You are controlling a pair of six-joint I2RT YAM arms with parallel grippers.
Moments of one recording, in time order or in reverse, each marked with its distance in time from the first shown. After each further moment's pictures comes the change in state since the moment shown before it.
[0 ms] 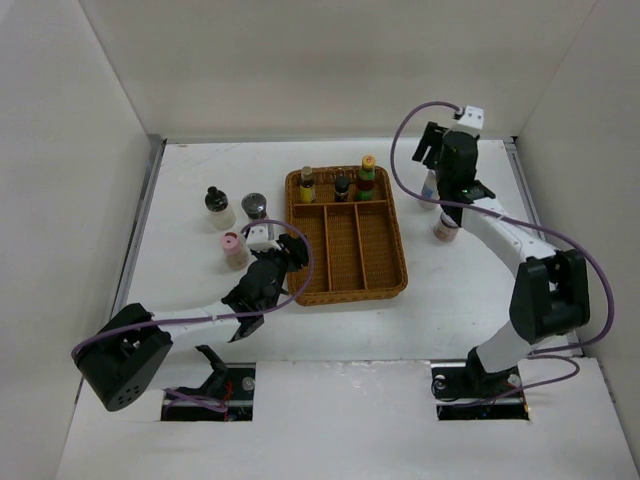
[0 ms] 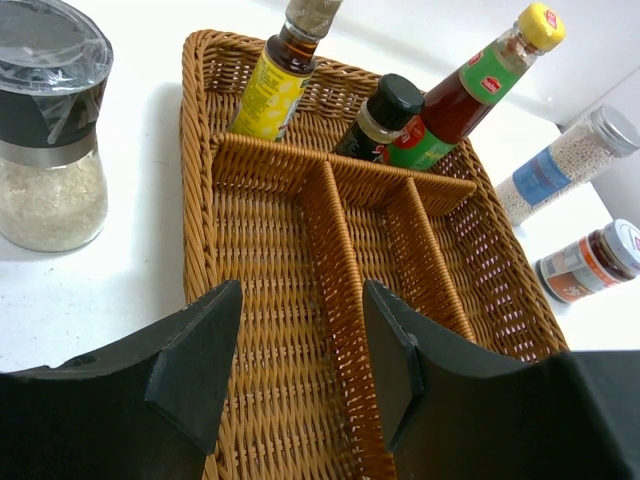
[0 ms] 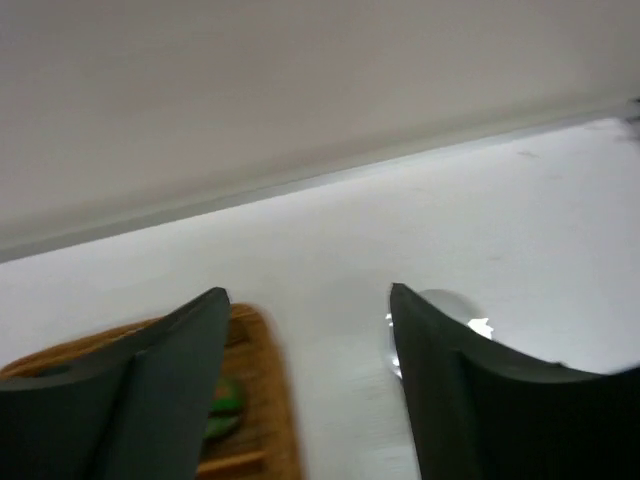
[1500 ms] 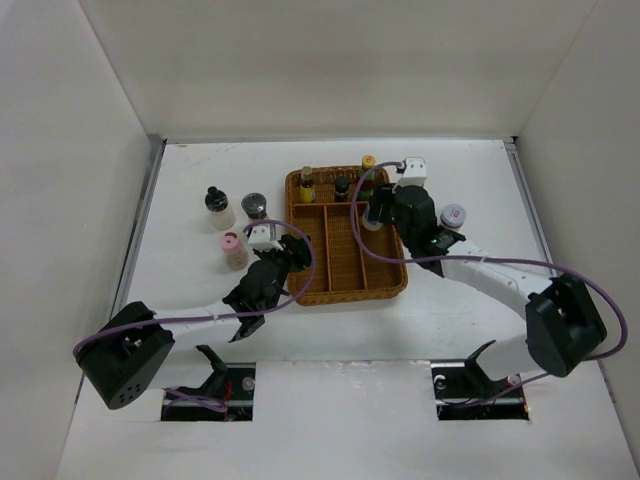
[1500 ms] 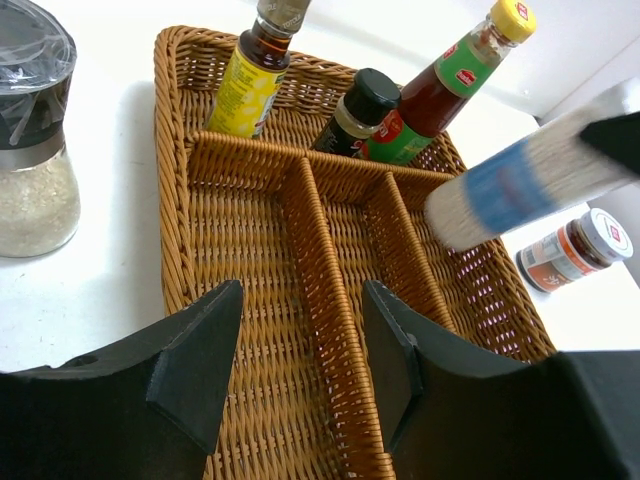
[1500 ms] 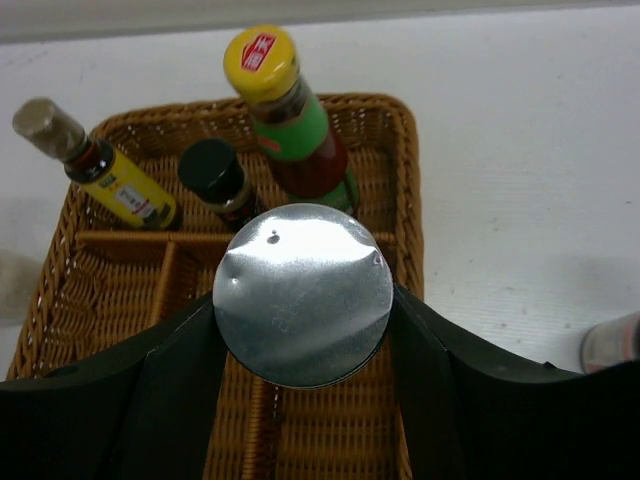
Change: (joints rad) left arm -0.006 0.014 0.001 0.030 0.038 0.000; right arm 0.315 -0.194 -0.302 -0.024 0.068 0.031
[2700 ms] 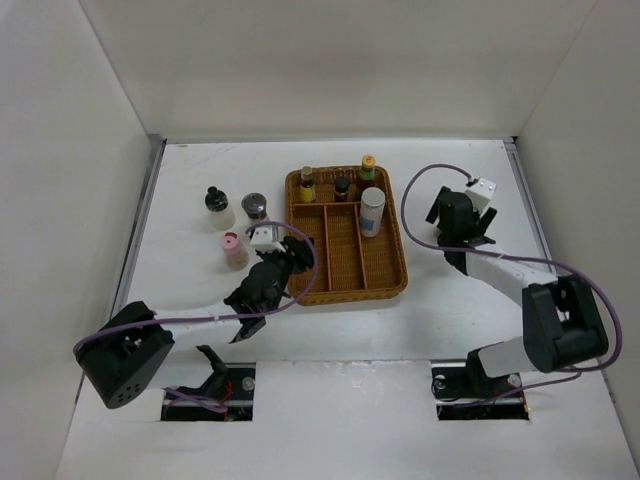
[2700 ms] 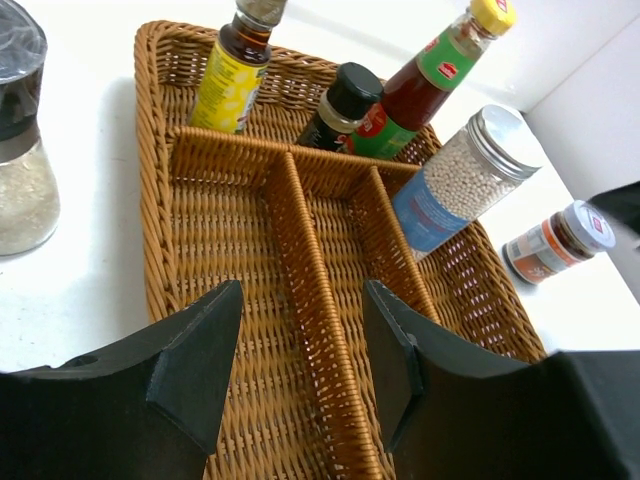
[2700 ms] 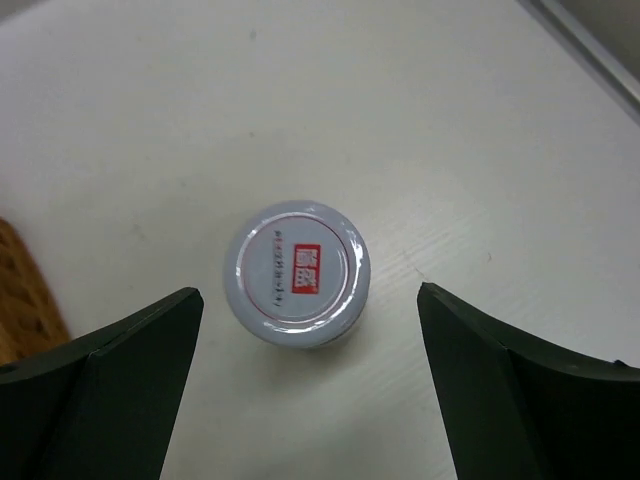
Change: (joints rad) left arm -0.021 0.000 0.000 0.008 0.001 -0.004; right arm -0.324 -0.018 -0.190 -0.033 0.253 0.149
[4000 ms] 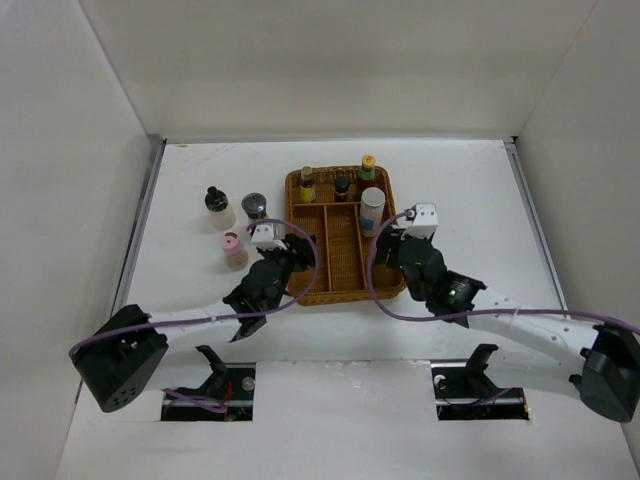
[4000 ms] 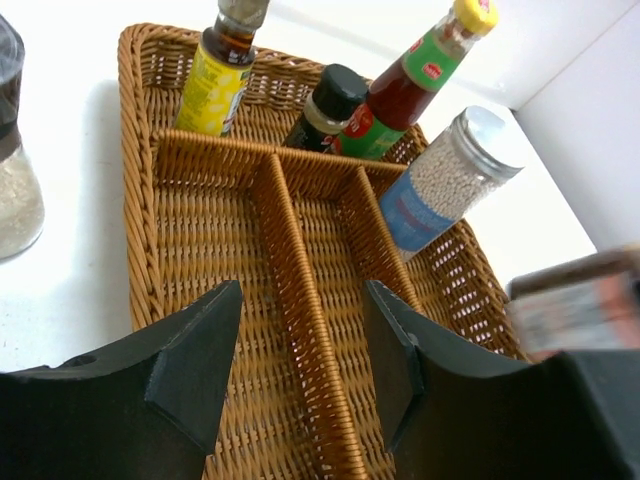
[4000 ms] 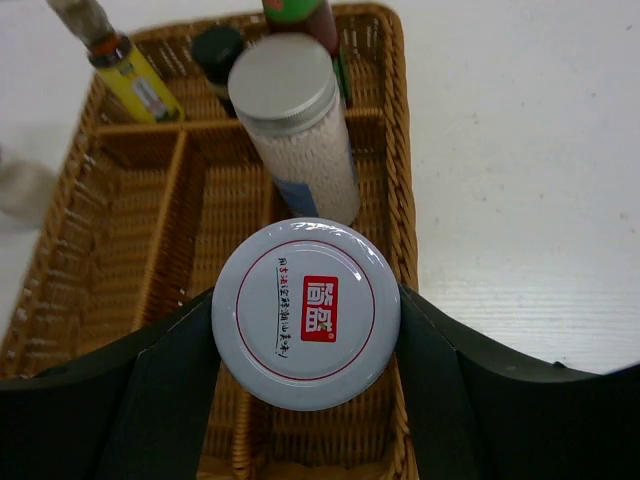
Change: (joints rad) left arm -0.013 -0.008 0.022 -0.026 0.002 0.001; right arm 0.600 -0.327 -0.073 -0.100 0.022 -0.042
